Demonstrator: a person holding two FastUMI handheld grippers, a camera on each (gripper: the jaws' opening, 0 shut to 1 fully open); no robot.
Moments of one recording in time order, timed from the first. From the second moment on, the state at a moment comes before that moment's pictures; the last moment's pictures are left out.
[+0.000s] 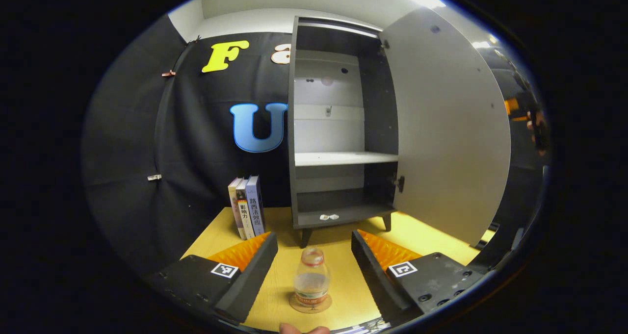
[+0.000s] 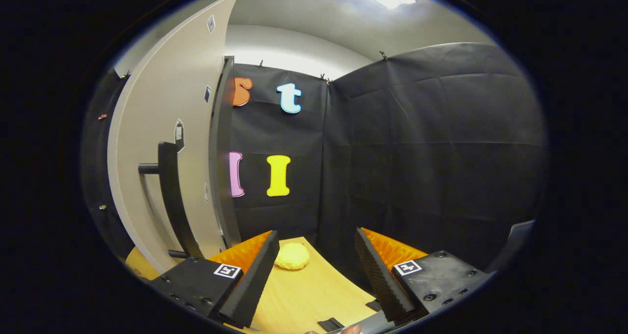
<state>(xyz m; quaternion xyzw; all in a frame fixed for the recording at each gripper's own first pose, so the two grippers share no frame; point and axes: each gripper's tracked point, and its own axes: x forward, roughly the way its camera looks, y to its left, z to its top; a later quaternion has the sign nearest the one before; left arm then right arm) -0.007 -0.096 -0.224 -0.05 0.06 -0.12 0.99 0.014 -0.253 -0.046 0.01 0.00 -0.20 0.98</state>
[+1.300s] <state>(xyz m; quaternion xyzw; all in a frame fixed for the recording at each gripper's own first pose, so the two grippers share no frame) 0.003 -0.001 -0.080 -0.05 0.04 -0.01 1.00 0.022 -0.138 -0.046 0.06 0.02 -0.04 1.00</state>
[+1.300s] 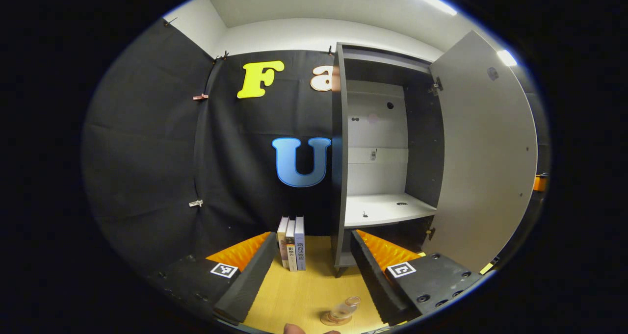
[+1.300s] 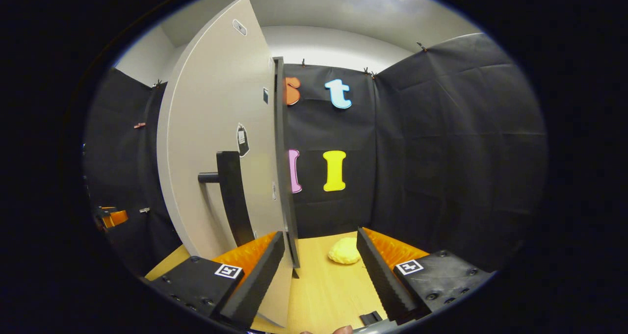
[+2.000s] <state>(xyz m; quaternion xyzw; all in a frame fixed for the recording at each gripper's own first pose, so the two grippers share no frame) -0.010 -0.013 -0.077 -0.04 0.03 -0.03 1.00 0.046 0.007 -0.055 0.07 0.04 0.07 0.99</state>
